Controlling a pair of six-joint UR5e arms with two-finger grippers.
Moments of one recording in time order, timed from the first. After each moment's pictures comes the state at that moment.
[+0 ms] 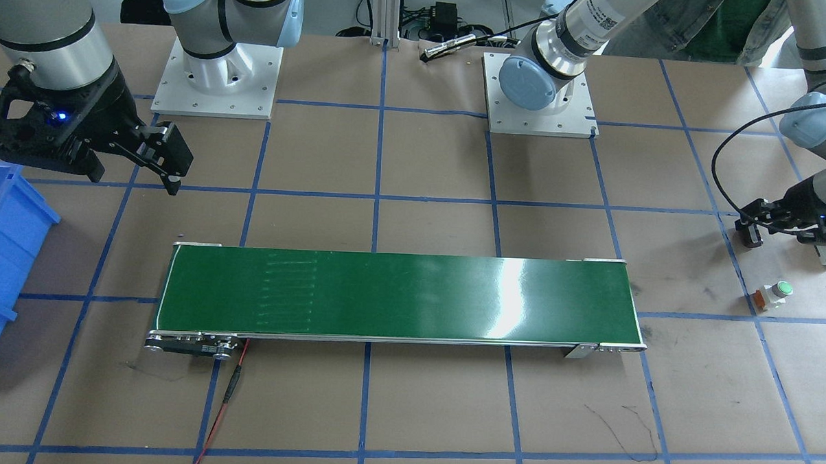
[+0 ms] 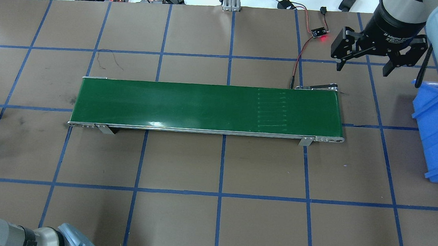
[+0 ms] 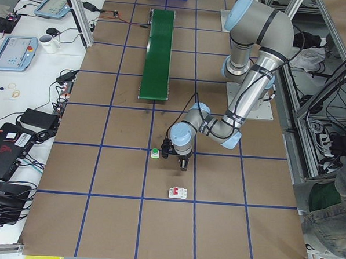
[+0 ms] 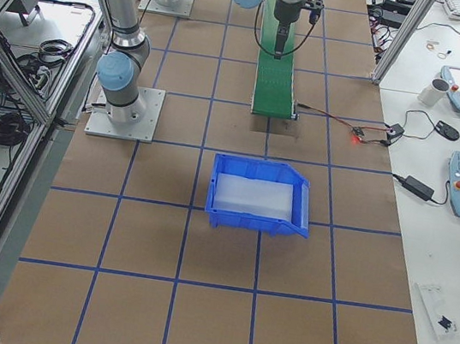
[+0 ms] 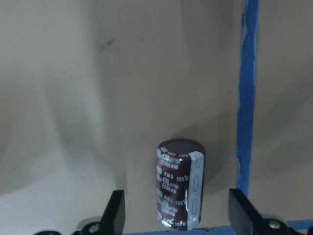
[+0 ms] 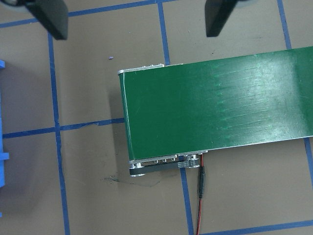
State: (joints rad) left arm -0.55 -1.98 -1.90 -0.94 1.69 1.06; right arm 1.51 -1.54 1.57 -1.66 -1.62 0.07
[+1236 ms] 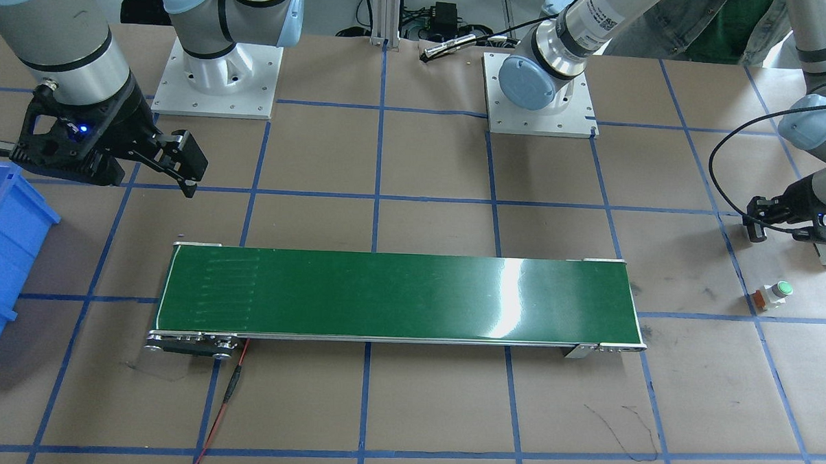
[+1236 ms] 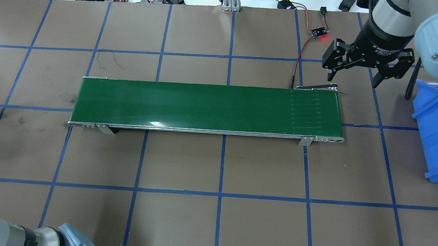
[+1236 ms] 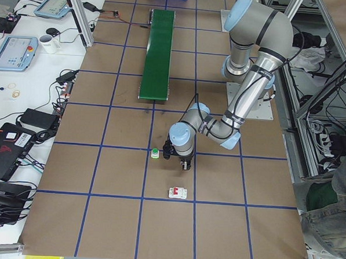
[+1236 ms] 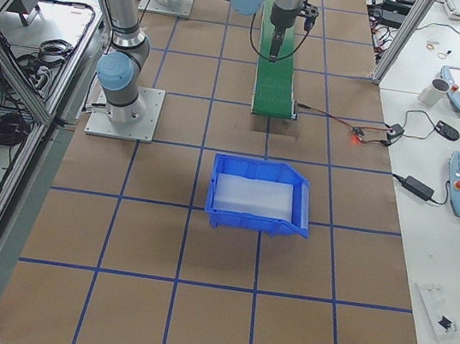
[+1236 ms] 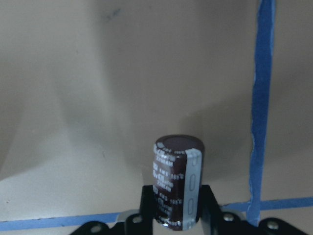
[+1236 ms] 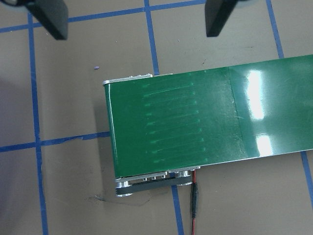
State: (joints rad) left arm -0.56 -1.98 -1.89 -0.94 1.77 1.09; right arm 1.52 -1.54 1.62 -1.67 -1.58 0.09
